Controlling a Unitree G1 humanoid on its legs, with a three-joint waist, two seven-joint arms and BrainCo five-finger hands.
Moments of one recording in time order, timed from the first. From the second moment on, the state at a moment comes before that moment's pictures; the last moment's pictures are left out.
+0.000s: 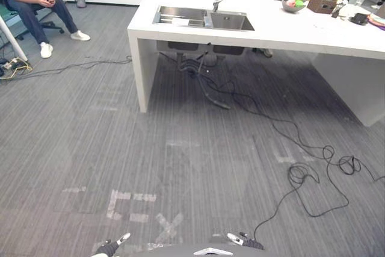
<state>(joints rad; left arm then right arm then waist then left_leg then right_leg) 0.14 0.14 0.16 1.09 -0.15 0.07 0.02 0.13 -0.07 -0.32 1.08 -0.02 -0.06 0.25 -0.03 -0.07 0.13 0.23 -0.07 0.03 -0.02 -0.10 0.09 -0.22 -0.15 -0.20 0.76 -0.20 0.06</state>
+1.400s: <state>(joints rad) 0.02 0.12 -0.06 0.24 0.26 -0.13 0.35 0.16 -0.05 -0.34 1.02 0.00 -0.07 0.28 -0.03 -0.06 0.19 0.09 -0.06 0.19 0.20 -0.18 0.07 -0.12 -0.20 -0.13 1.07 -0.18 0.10</state>
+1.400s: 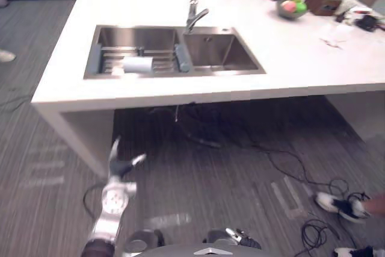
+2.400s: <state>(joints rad) -0.20 0.34 -0.10 -0.15 0.68 0.05 0.08 0.22 -0.15 -0.33 1.03 -0.11 -0.01 0.27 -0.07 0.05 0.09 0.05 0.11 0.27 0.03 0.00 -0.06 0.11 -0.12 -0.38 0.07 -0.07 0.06</state>
